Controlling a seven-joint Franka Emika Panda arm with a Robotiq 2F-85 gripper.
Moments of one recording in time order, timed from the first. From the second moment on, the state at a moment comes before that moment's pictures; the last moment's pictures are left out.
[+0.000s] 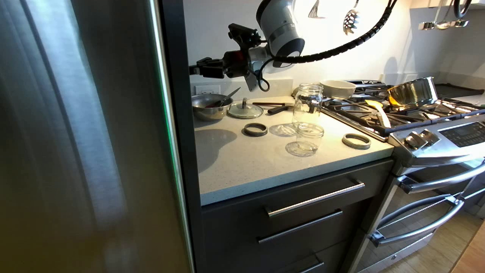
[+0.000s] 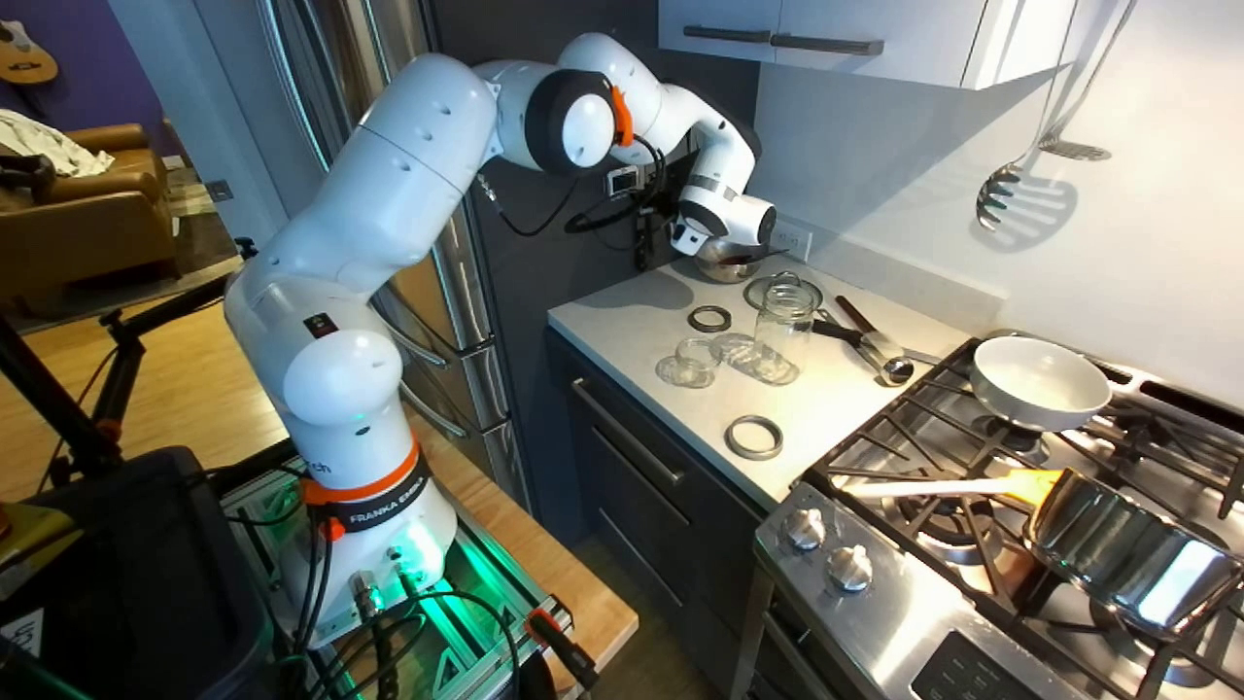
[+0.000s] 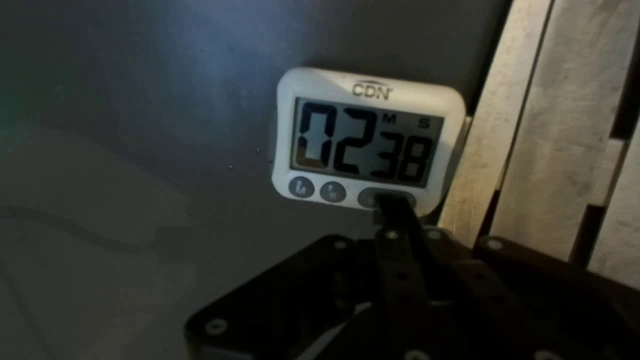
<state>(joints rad) -0.04 0.82 0.02 -1.44 1.50 1.66 0.73</state>
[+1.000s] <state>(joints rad) -0.04 0.82 0.03 -1.44 1.50 1.66 0.73</state>
